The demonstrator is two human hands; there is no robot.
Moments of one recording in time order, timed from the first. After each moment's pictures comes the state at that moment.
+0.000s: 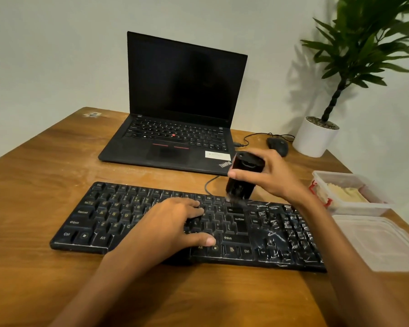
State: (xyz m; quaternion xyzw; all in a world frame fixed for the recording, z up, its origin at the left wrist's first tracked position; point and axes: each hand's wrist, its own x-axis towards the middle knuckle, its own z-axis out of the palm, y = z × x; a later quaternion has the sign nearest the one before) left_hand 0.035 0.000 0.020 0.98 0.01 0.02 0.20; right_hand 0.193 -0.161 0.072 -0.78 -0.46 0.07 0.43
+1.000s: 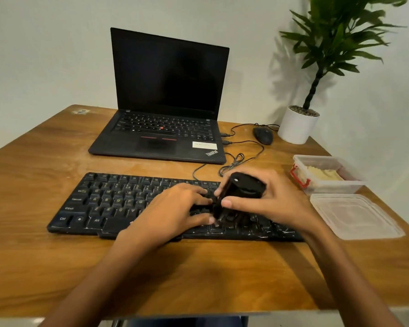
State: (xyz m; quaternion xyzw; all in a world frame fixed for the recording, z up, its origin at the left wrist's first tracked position) left_hand 0.043 -0.024 0.016 0.98 -0.06 0.07 0.19; right_hand 0.117 -0.214 0.071 -0.74 -0.50 0.10 0.44
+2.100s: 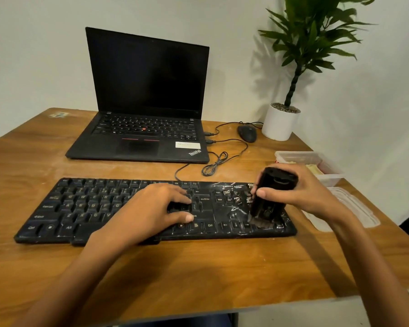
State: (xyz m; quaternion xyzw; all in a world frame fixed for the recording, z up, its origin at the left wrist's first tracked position) left_hand 0.042 -0.027 0.028 0.97 -0.05 0.06 0.21; right_hand 0.156 -0.285 0.069 -0.76 -0.42 0.10 0.48
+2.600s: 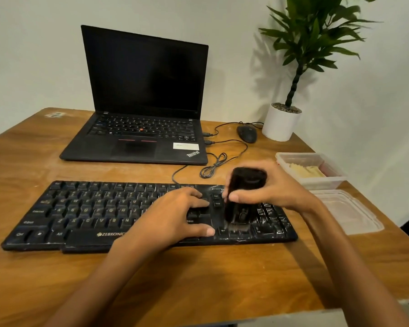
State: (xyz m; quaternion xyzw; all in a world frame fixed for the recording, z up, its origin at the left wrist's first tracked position) left_hand 0.058 -0.057 0.025 0.97 -0.06 0.02 0.22; right_hand 0.172 -0.244 0.069 -0.74 -0.49 0.12 0.44
